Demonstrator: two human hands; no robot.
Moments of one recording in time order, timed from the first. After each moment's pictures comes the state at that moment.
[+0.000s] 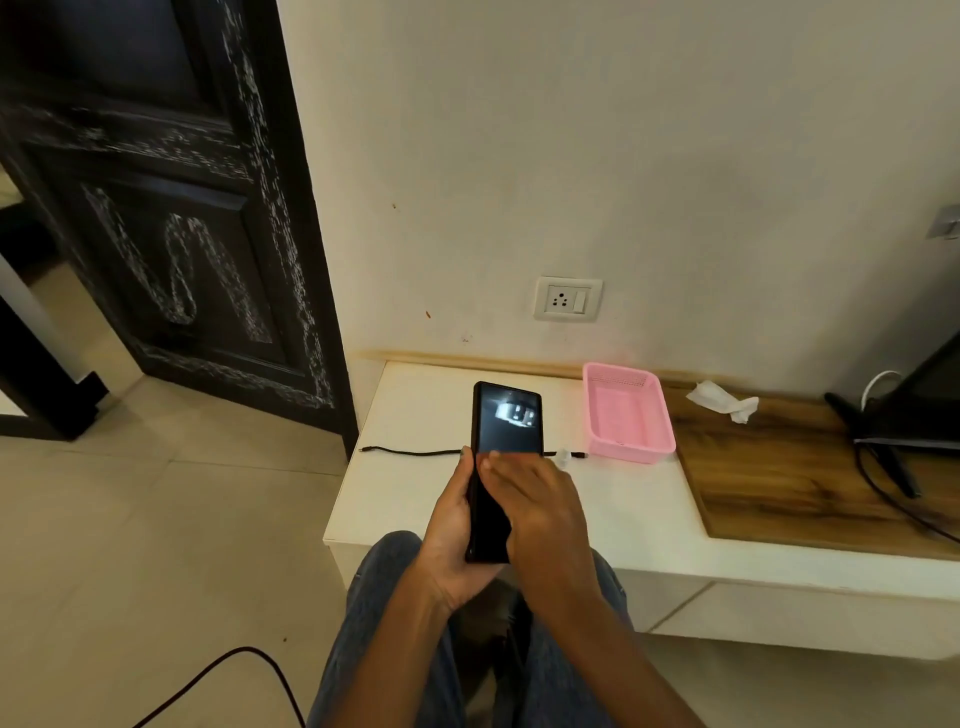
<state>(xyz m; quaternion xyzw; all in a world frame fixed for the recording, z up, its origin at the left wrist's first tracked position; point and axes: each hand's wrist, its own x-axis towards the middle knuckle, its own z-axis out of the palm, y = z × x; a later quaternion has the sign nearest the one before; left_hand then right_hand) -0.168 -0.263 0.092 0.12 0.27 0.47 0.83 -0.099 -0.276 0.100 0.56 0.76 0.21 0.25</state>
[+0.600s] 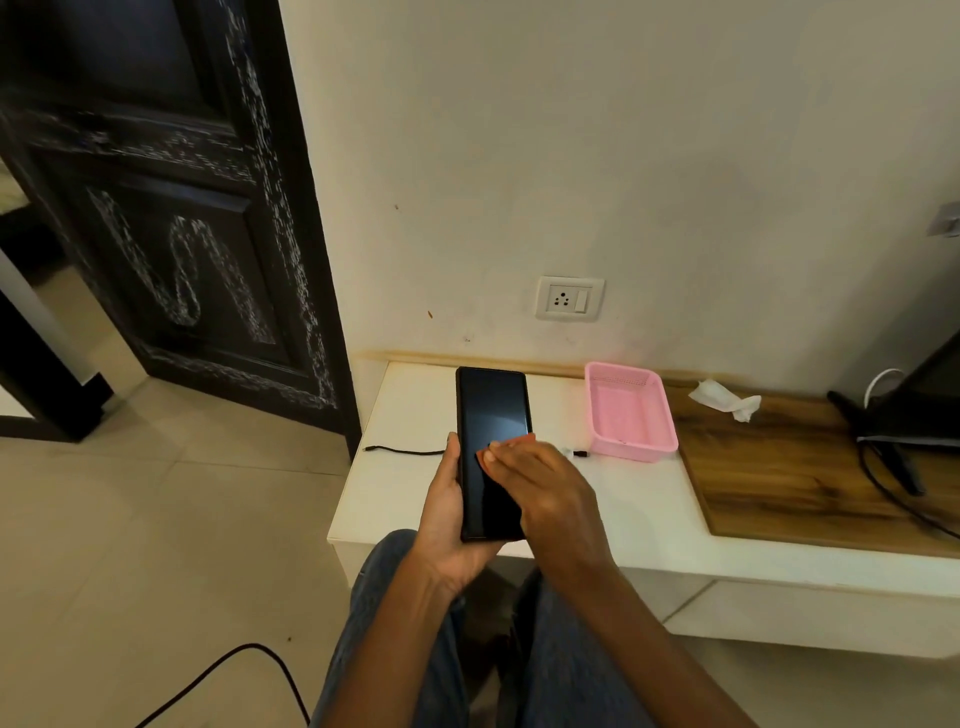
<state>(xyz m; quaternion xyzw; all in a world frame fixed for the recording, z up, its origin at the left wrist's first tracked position) -0.171 -0.256 0.097 0.11 0.25 0.51 0.81 -0.057 -0.267 0.128 0.42 0.83 0.00 -0.37</state>
